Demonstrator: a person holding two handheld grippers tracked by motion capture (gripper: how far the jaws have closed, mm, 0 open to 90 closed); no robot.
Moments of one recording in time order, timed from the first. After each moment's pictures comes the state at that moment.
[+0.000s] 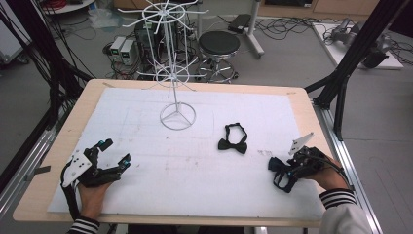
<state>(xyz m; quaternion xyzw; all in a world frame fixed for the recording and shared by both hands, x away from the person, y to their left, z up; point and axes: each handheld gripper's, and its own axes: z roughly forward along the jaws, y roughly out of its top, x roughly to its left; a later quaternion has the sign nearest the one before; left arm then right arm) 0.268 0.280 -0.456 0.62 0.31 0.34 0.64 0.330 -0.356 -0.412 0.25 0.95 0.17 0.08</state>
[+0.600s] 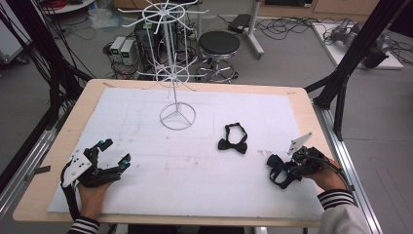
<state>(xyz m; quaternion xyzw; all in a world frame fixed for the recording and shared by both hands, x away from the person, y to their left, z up) 0.268 0.280 -0.456 0.62 0.31 0.34 0.64 0.328 -0.351 -0.408 0.24 0.95 0.17 0.08</state>
